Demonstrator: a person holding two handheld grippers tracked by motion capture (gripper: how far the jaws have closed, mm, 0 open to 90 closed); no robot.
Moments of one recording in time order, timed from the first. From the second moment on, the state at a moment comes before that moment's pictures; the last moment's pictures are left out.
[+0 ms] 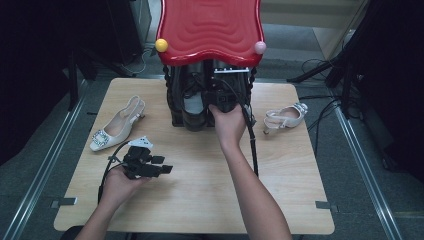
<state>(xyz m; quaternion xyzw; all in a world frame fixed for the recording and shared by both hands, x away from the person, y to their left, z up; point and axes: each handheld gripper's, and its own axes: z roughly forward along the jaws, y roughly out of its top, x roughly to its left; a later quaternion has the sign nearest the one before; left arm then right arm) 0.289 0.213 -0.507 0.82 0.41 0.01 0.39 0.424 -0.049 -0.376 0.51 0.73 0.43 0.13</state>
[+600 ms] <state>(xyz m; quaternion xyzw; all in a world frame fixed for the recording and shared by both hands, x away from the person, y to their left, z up) 0.290 0.214 -0.506 0.82 0.42 0.01 0.39 0.387 -0.076 -0.361 0.45 0.78 0.44 0.07</state>
